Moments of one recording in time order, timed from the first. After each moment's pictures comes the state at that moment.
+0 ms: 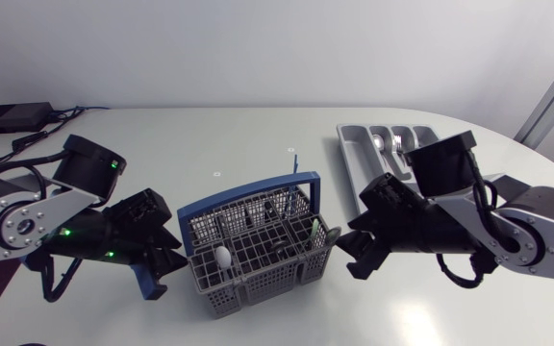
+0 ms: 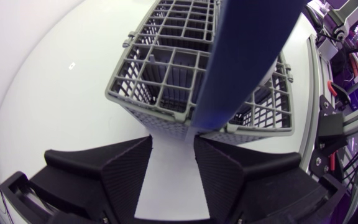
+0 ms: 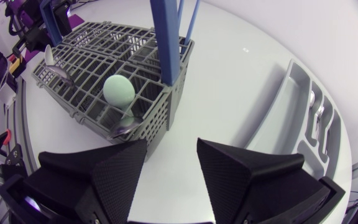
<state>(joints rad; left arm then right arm) -0.33 1.28 0.66 -0.48 0.30 0.58 0.47 1.26 0.62 -0.23 -0.20 -0.26</state>
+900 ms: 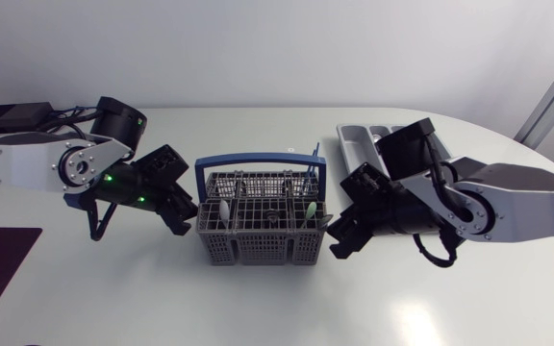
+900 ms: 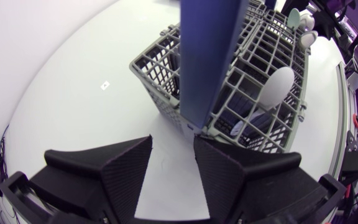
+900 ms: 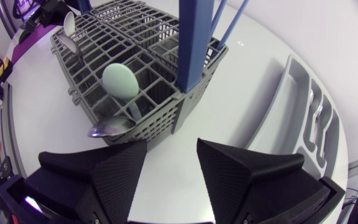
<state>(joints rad) -0.27 1.58 0.90 -0.34 0.27 0.57 0.49 1.44 0.74 -0.22 -0.12 -0.24</state>
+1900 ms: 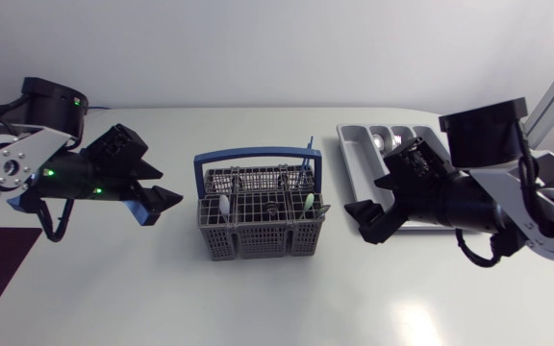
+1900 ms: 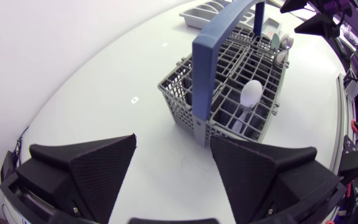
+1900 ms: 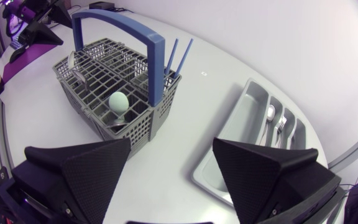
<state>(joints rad) -0.15 1.34 0.84 -0.35 0.33 0.61 0.41 1.17 0.67 -0.21 -0.08 -0.27</state>
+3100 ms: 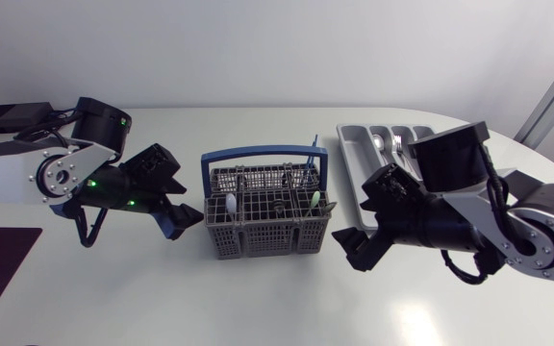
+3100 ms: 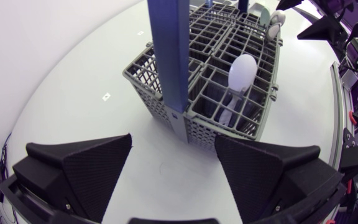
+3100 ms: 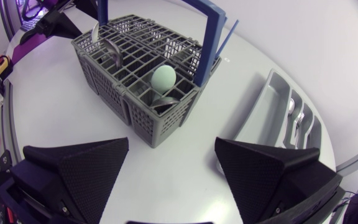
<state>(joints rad) -0.24 1.49 0.84 -0.29 0.32 0.60 0.50 1.20 0.64 -0.24 -0.06 -0.26</state>
